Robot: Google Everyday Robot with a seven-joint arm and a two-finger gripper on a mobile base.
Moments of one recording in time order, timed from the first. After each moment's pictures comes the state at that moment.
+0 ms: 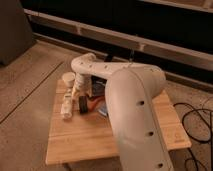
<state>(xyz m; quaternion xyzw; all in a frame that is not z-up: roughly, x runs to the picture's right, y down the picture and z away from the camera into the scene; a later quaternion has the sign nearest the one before) -0.151 0.052 0.897 -0.33 0.16 0.58 0.72</state>
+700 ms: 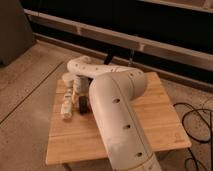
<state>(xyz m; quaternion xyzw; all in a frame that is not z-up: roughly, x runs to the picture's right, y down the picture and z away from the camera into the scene) -0.146 0.074 0.927 -0.35 0.24 0.57 0.71</state>
